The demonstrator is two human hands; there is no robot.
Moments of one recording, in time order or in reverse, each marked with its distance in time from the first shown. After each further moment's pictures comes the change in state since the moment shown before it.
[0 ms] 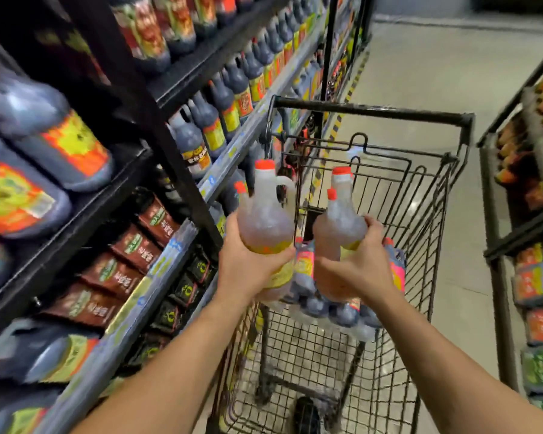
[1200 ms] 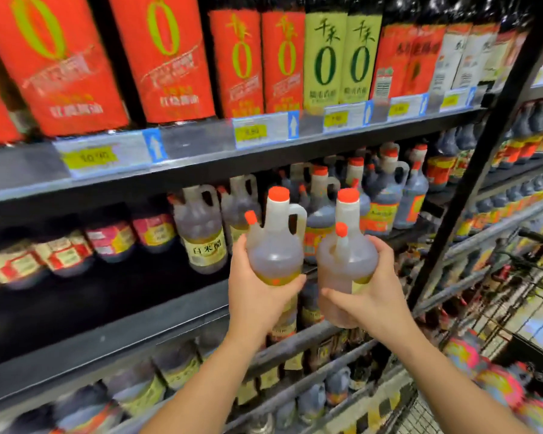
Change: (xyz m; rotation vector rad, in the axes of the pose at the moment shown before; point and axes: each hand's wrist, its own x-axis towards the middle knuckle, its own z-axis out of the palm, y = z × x) left_hand -0.267 0.056 -0.390 0.067 0.779 0.245; right_hand -0.293 -0.276 0.161 0.301 -0.593 -0.746
